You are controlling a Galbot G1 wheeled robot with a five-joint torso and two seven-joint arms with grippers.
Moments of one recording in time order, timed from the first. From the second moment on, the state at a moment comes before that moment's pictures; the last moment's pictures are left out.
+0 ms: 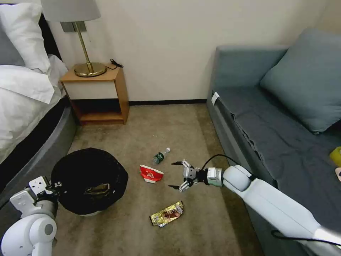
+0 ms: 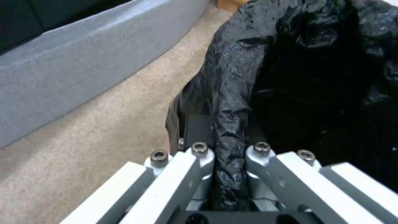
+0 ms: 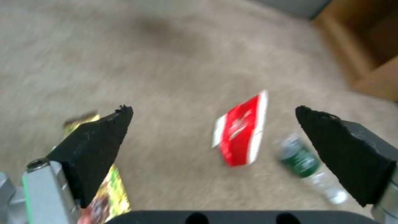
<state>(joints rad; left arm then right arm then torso) 1.45 -1.45 -0.97 -2.13 -0.57 0.69 -0.33 -0.52 0.95 -0.46 1.31 0.15 0.21 -0.70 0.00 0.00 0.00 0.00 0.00</state>
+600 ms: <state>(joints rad) 1.48 -1.46 -1.01 -2.14 -0.56 0.68 -0.33 -0.38 1.15 -0.69 0.92 0.07 0.32 -0.71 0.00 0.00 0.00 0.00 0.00</state>
